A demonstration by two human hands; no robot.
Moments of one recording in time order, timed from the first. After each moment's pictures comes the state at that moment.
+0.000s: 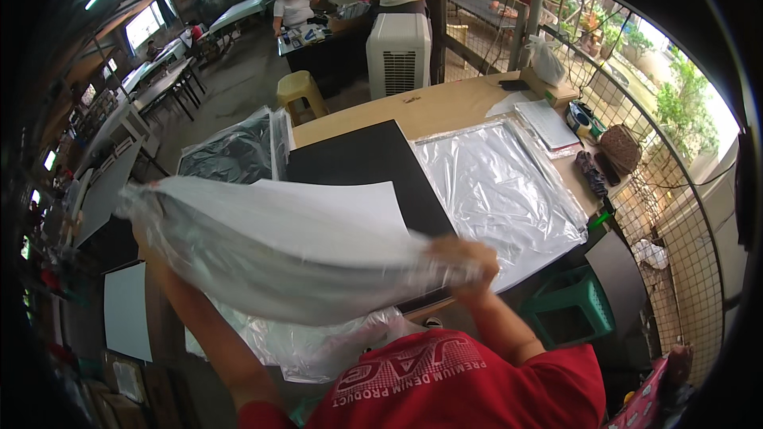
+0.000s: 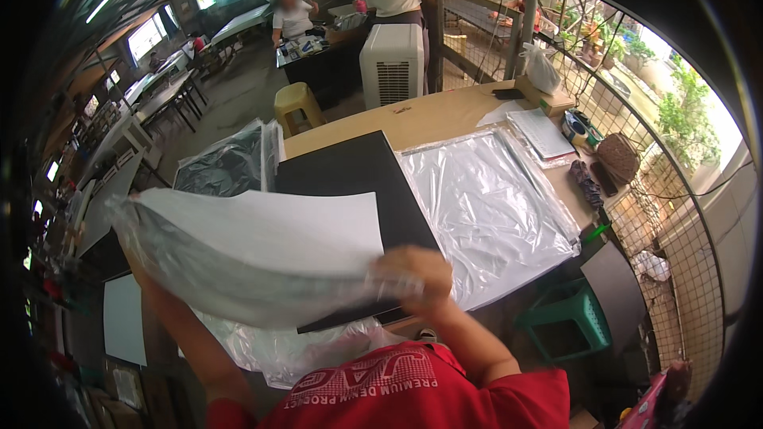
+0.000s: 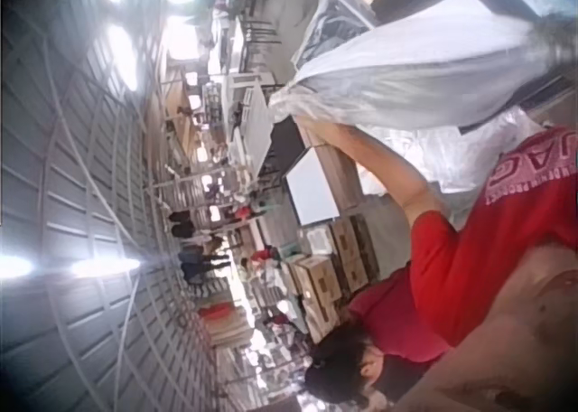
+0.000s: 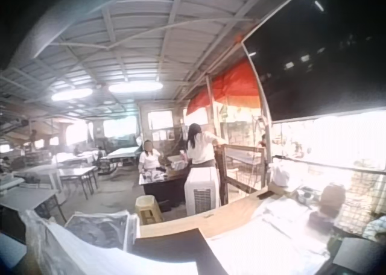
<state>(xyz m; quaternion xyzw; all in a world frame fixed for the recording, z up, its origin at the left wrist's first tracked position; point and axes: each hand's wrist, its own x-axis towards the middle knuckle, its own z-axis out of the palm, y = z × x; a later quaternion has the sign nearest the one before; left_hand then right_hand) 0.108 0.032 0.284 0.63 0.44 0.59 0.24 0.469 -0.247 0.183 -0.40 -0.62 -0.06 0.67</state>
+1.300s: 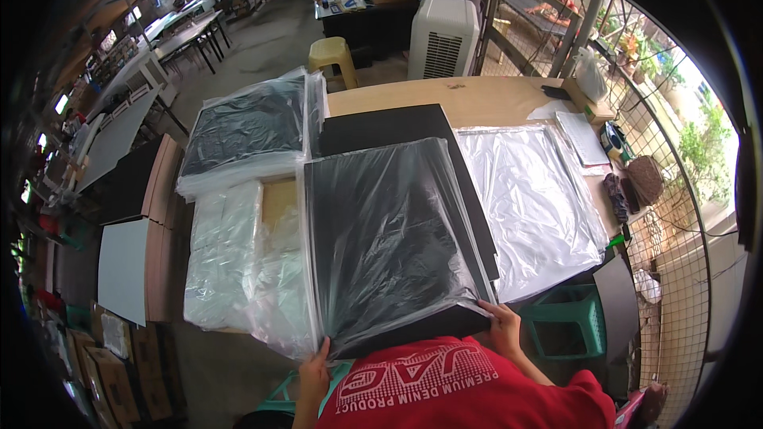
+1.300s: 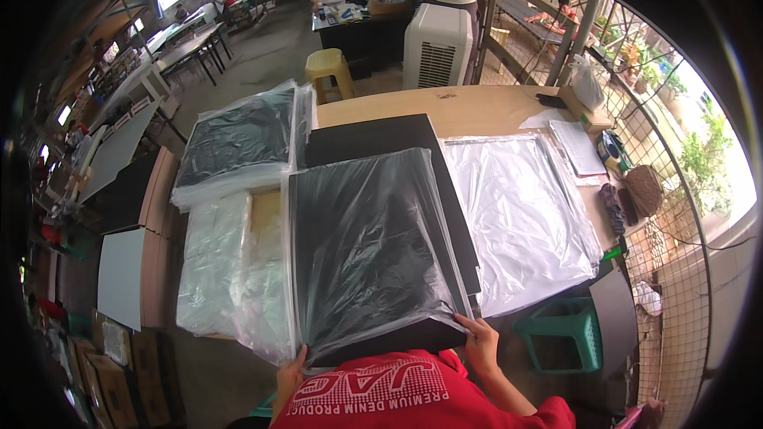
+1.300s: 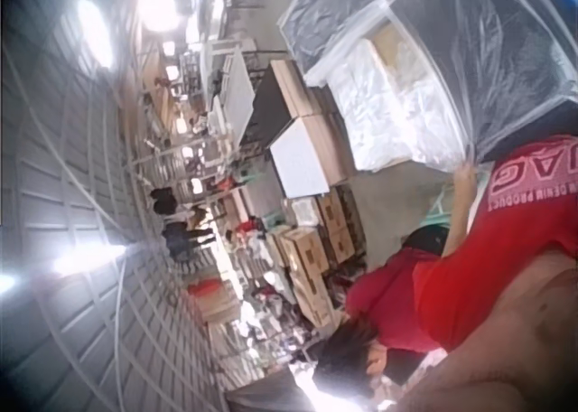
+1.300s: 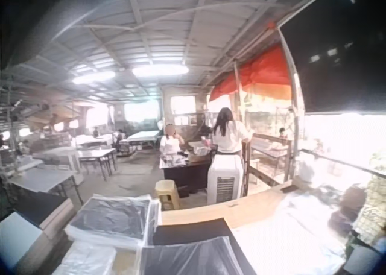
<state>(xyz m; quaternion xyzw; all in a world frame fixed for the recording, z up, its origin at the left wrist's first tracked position) 0.032 -0.214 -0.018 0.81 0.48 0.17 0.28 0.444 -0.347 0.043 -0.80 -0.37 0.20 0.44</state>
